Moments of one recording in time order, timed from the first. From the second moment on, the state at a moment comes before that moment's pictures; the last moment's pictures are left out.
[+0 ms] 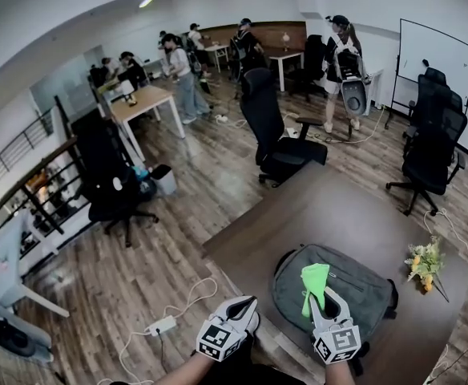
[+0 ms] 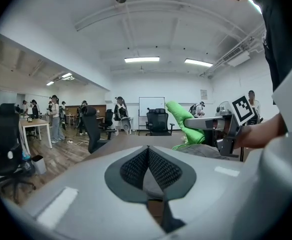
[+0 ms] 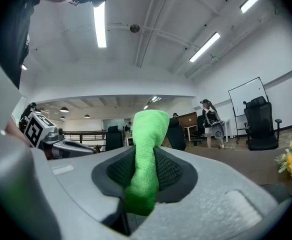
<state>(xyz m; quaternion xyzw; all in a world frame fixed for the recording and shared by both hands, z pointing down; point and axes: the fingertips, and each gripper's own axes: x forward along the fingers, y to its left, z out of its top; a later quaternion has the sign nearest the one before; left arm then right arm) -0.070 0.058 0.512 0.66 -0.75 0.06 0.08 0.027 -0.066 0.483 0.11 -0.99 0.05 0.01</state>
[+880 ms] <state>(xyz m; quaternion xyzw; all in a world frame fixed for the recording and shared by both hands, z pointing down) -0.191 -0.111 0.539 0.79 -0.60 0.06 0.11 -0.074 -0.183 0.546 0.31 -0.94 0.10 0.10</state>
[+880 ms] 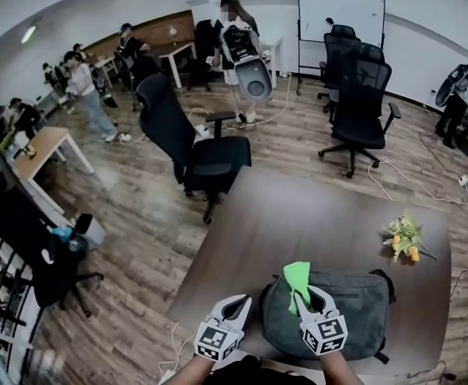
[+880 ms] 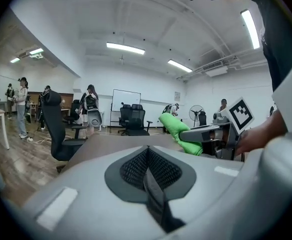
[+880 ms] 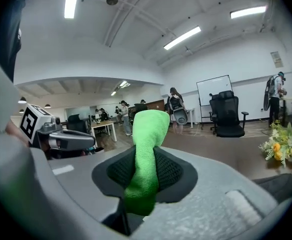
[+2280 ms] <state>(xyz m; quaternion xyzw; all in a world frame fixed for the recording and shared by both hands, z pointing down) -0.154 -0.173 0.599 0.84 -0.52 0.12 0.13 -0.044 -0.240 0.684 0.41 -0.82 0.15 0.37</state>
